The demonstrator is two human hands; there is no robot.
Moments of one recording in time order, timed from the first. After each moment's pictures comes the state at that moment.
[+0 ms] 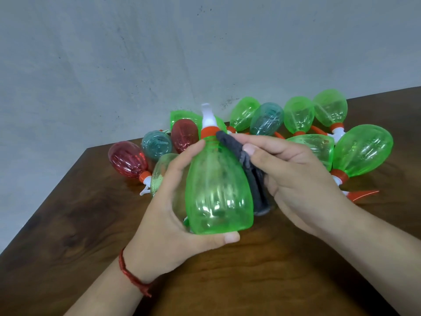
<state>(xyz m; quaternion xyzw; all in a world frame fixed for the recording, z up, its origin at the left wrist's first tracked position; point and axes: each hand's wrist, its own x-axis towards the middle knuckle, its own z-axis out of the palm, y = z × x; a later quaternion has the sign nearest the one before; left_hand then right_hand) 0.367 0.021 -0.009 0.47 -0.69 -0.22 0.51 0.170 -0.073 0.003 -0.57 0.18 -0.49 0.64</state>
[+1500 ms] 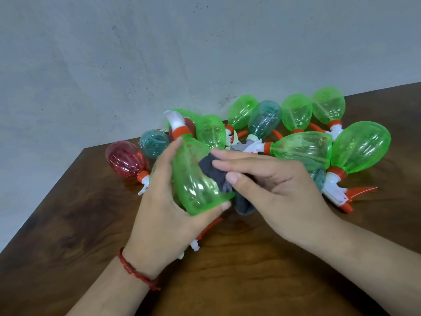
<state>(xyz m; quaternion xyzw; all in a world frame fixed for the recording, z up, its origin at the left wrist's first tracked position) 0.369 0.014 -0.016 0.57 -0.66 -0.07 0.48 0.172 -0.061 -0.017 -0.74 0.17 -0.50 0.42</state>
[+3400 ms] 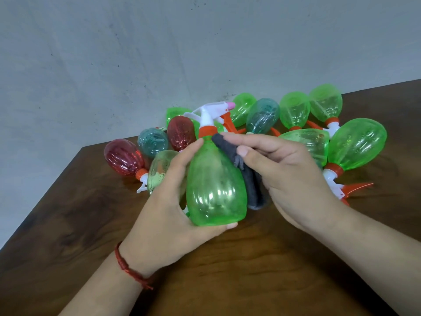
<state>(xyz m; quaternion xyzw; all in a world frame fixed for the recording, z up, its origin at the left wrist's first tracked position) 0.367 0.021 -0.011 0.51 -0.72 -0.16 0.45 0.173 -0.075 -0.011 -0.59 0.21 -0.52 0.58</state>
